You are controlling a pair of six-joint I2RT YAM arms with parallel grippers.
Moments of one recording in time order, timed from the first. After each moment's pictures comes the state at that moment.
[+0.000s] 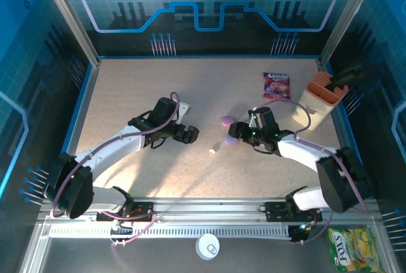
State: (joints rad) left arm -0.50 1.36 0.89 -0.45 0.09 -0.17; right arm 0.42 1.33 0.61 -0.06 -0.26 0.71
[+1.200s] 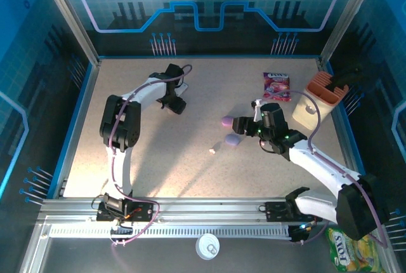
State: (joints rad) left arm -0.28 2.14 1.64 -0.81 -0.12 0.21; right arm 0.43 1.14 0.66 -0.16 -0.13 0.45
